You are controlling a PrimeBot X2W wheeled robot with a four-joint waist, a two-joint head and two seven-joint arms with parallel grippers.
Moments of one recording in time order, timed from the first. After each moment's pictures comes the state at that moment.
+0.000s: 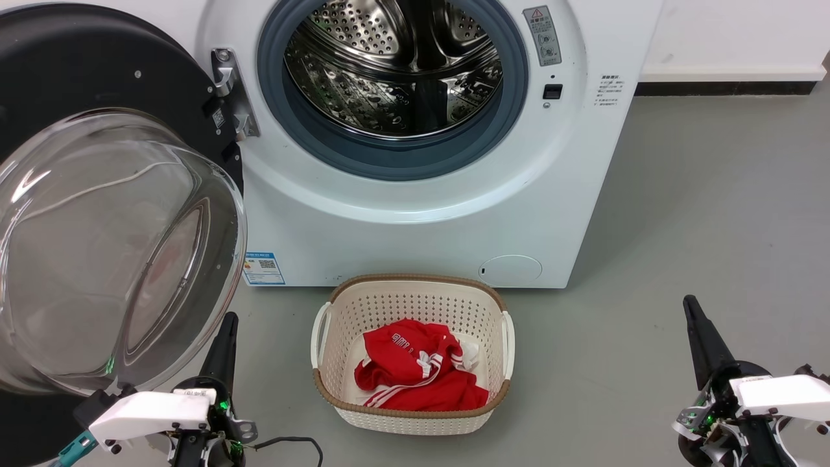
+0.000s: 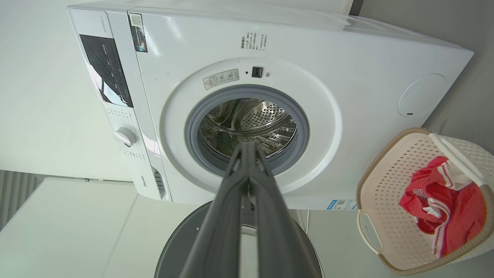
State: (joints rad) left arm -0.09 0.07 0.08 0.23 -1.52 -0.12 0.06; right arm -0.09 -0.07 -0.07 0.23 1.53 0.13 0.06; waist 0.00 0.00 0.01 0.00
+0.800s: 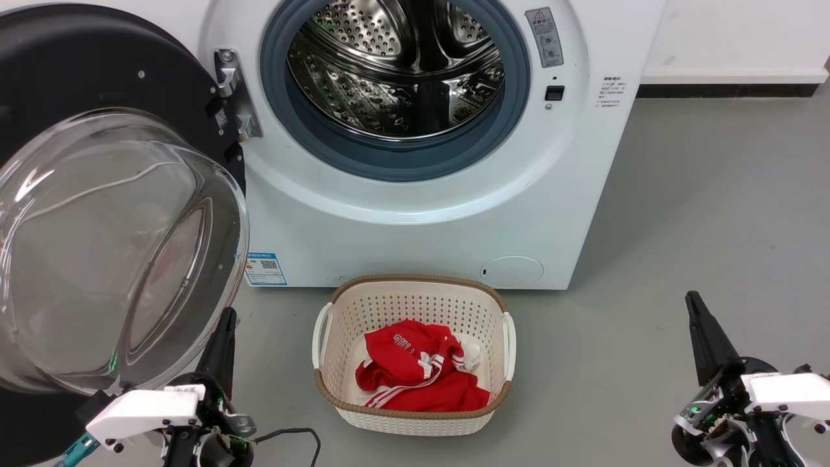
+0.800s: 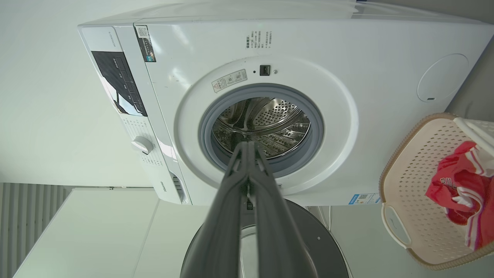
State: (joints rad) left arm -0.10 0.07 0.09 0.25 -1.63 -0.13 0.10; right arm -0.10 -0.07 -0.09 0.24 1.64 0.13 0.09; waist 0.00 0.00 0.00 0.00
